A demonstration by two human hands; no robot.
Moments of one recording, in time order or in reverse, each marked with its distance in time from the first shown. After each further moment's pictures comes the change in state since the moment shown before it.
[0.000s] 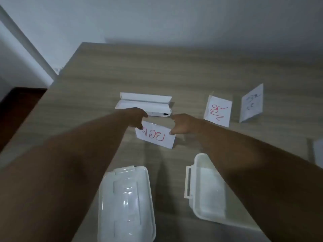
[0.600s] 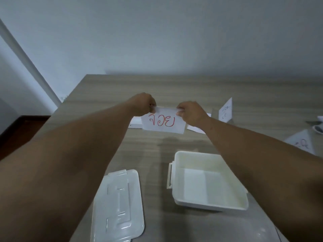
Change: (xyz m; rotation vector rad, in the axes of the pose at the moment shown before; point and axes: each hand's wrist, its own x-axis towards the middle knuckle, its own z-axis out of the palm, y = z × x) left_hand -0.098 0.101 -0.086 -0.109 0.412 0.183; right_hand -0.126 0.034 -0.068 0.284 0.557 -0.095
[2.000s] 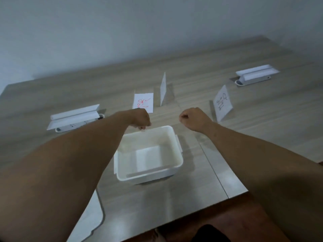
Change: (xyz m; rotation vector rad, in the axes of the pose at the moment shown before) left_hand 0.005 0.206 0.138 -0.075 -0.513 0.076; right_hand -0.201 0.200 -0.064 -0.117 0.035 0.285
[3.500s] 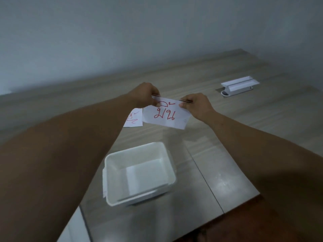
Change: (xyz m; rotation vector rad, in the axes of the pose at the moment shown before) left_hand 0.029 0.094 -0.101 -0.025 0.406 0.385; right_hand 0.038 0.004 -0.093 0.341 0.324 0.130
